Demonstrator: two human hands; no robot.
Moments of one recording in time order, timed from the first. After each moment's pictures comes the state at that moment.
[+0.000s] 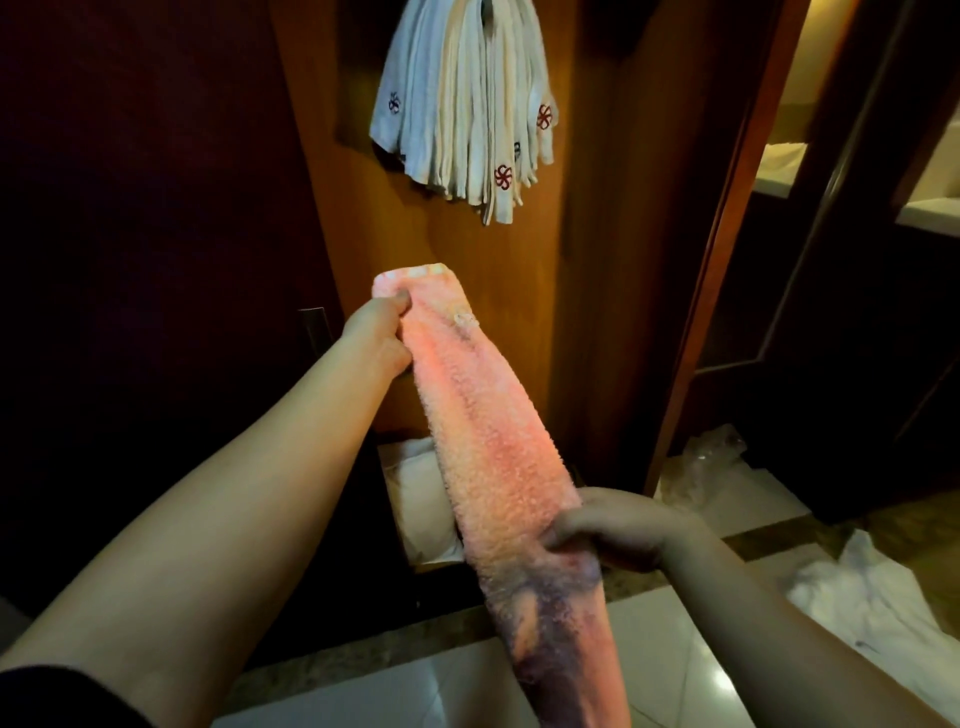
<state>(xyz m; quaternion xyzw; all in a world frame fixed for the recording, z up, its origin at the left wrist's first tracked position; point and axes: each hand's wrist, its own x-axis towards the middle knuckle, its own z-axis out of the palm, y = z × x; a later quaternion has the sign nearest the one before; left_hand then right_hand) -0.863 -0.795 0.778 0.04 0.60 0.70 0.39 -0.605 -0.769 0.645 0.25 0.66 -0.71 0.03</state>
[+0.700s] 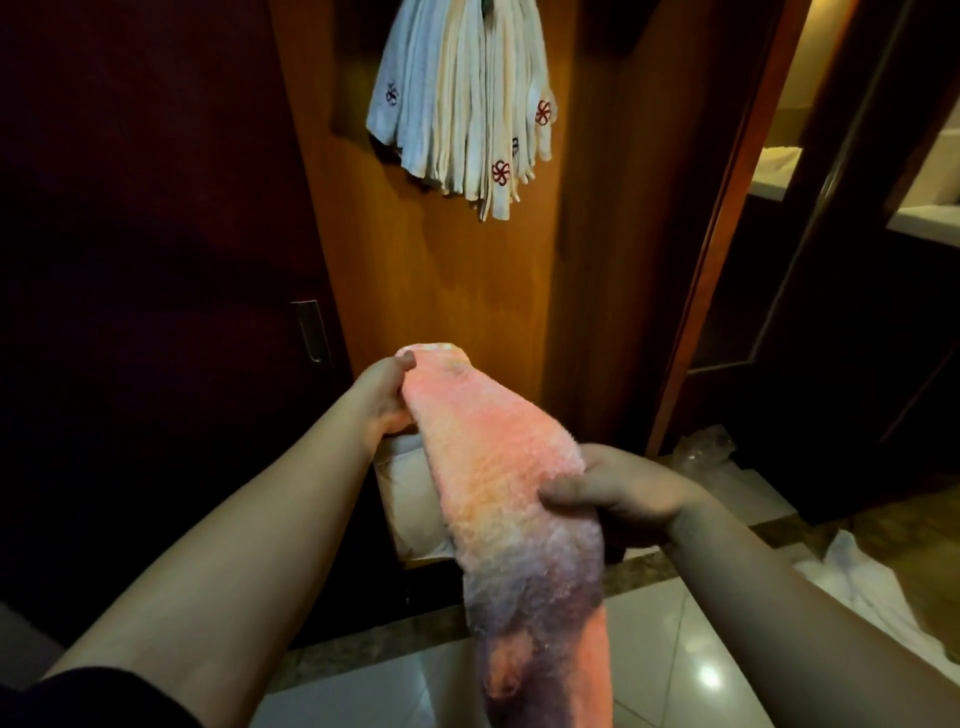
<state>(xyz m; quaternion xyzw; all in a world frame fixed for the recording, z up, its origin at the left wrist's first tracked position) -0.880 -0.791 0.692 0.10 0.61 0.63 0.47 -0.601 -0.778 0.697 0.14 0.65 -0.75 -0.02</state>
